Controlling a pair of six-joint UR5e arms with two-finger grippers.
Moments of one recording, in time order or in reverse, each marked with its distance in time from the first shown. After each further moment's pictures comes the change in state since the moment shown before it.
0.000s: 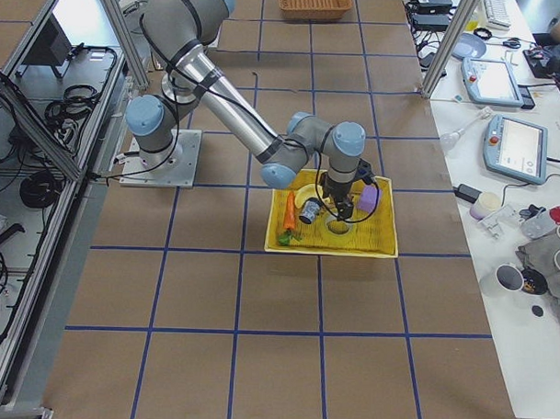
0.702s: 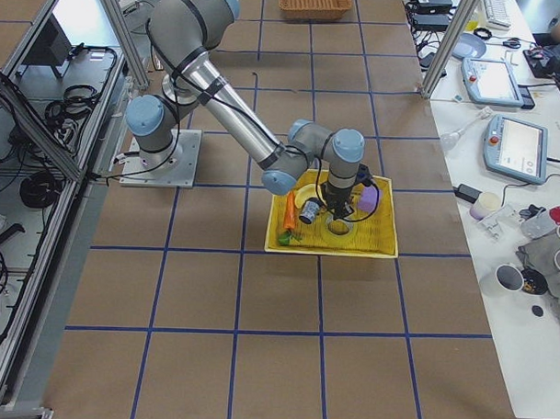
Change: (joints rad) left arm 0.000 0.000 0.000 0.000 0.000 0.000; right arm 0.000 -0.002 0.006 0.001 0.001 -0.003
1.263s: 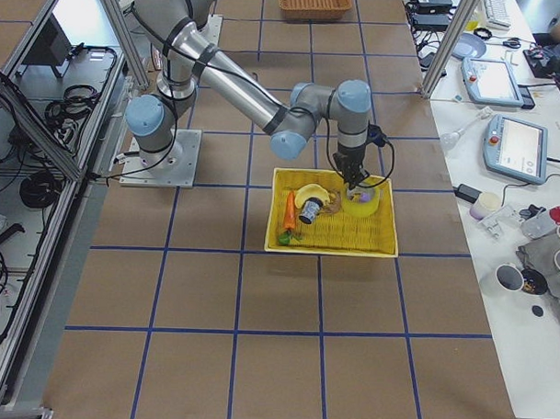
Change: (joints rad) left arm 0.000 0.000 0.000 0.000 0.000 0.000; right arm 0.175 -0.136 -0.046 0.014 -0.050 0.115
